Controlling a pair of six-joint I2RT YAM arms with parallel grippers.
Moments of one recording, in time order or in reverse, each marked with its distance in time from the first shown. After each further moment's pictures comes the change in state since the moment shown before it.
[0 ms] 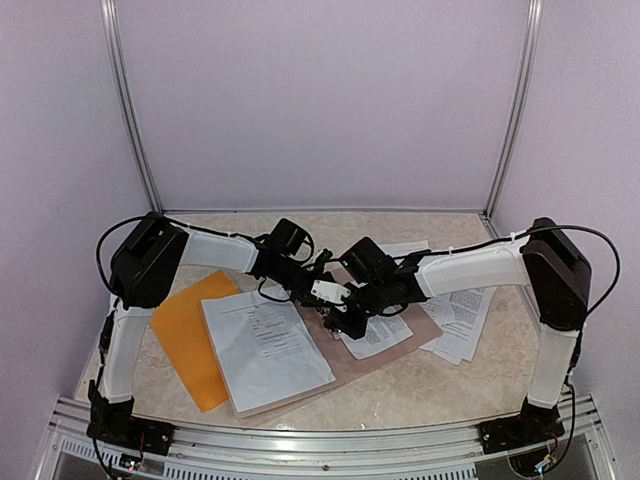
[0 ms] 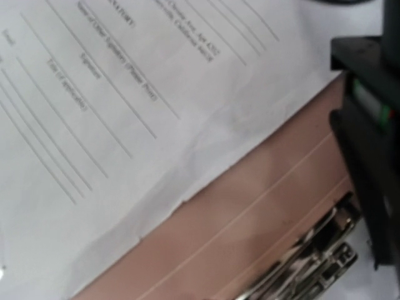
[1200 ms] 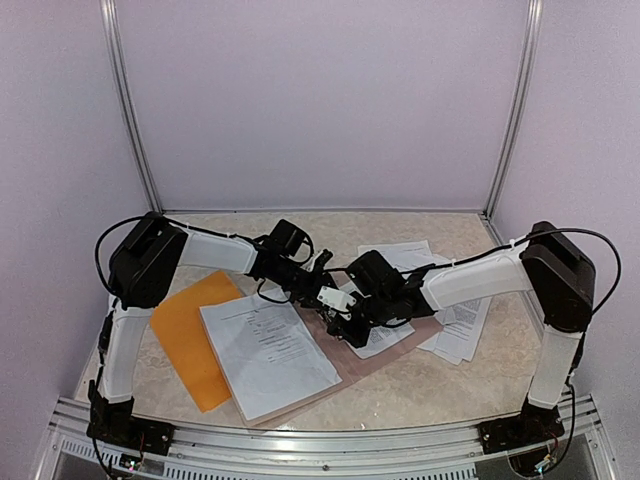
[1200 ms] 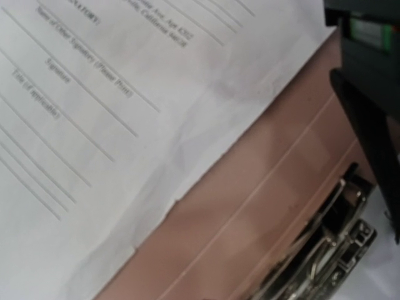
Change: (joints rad) left arm 0.000 -0.010 -0.022 0.016 0.010 0.014; right arm 0.000 -0.026 -0.142 0.163 0.025 0.096
